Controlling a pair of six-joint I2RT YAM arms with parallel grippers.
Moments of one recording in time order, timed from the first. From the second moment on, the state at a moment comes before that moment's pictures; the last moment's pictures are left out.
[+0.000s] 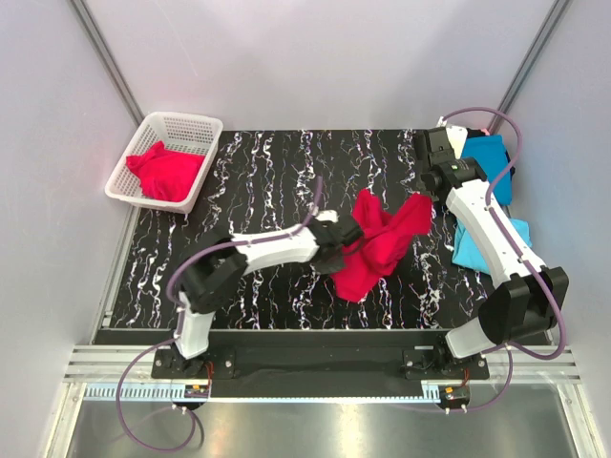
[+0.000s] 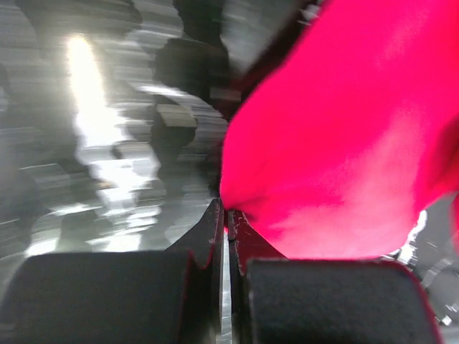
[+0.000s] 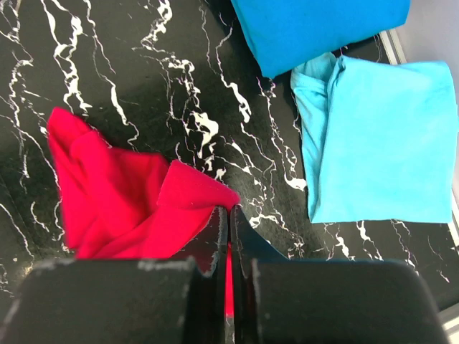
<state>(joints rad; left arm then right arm) -0.99 2.00 1.43 -0.67 -0.23 -1.05 0.27 1.50 1.47 -0.86 0.53 0.44</state>
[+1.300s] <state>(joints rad) -0.52 1.34 0.94 -0.83 -0.44 -1.16 0.20 1.42 1.08 -0.85 0.64 0.71</state>
